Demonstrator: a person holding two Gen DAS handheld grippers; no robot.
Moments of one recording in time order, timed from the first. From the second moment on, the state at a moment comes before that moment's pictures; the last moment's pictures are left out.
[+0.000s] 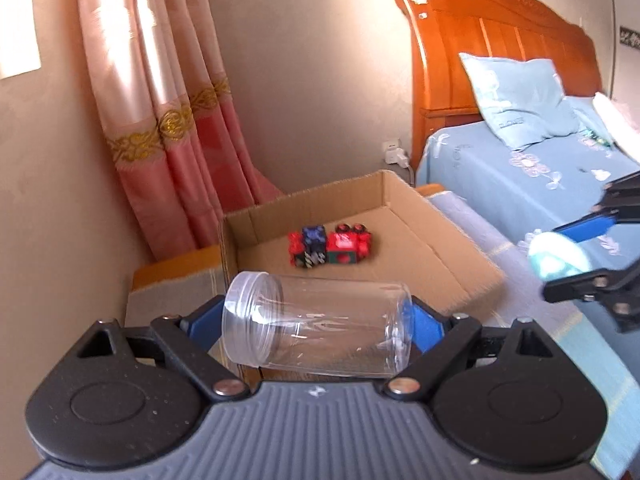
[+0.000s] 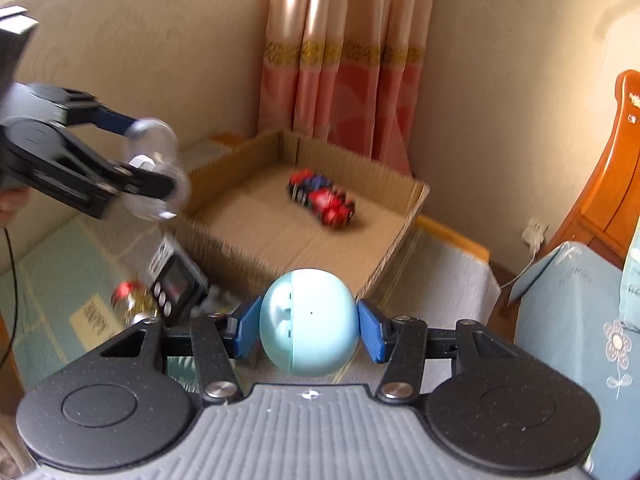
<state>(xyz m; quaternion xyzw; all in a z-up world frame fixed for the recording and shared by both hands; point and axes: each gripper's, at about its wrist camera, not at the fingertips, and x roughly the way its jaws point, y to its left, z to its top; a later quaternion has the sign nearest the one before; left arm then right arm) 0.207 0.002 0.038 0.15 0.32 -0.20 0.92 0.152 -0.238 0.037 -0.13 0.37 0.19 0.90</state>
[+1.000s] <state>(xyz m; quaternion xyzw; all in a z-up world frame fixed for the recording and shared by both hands) 0.123 0.052 -0.007 0.02 0.35 -0.11 0.93 0.305 -0.207 0.004 -0.07 0.44 0.12 0.89</state>
